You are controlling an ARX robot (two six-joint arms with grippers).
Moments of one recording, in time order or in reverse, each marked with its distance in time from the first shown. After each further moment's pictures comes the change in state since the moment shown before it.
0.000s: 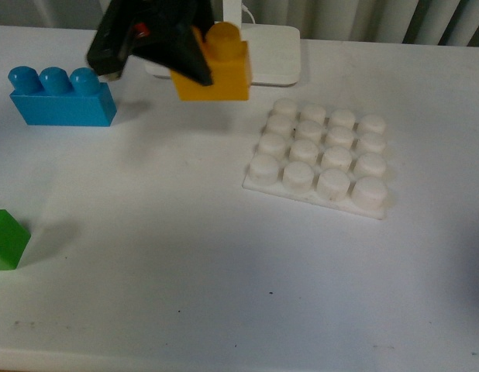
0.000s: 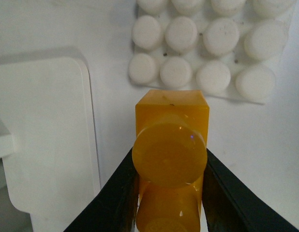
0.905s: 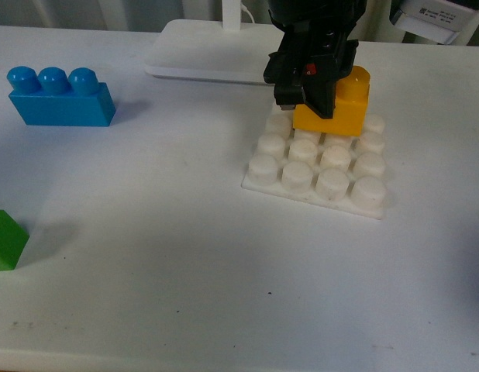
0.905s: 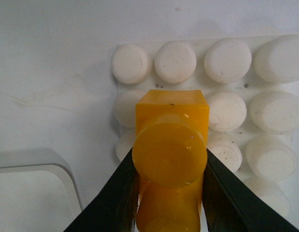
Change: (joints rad) left arm -0.168 0.285 0.341 -0.148 -0.020 -0.034; right arm 0.000 0.000 0.000 0.000 0.000 0.000
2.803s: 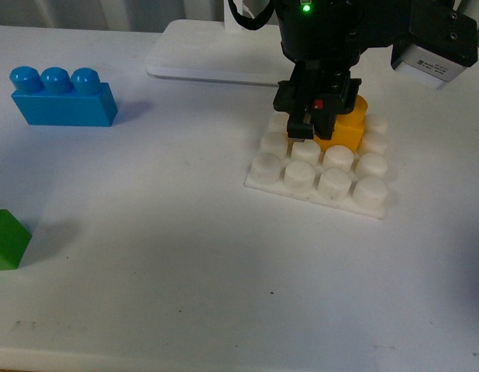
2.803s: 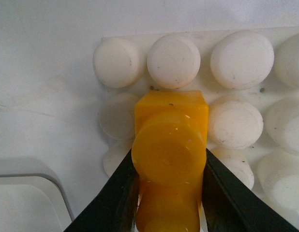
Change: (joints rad) left arm -0.042 0.065 0.002 0.034 -0.081 -0.007; right arm 0.000 0.000 0.000 0.000 0.000 0.000
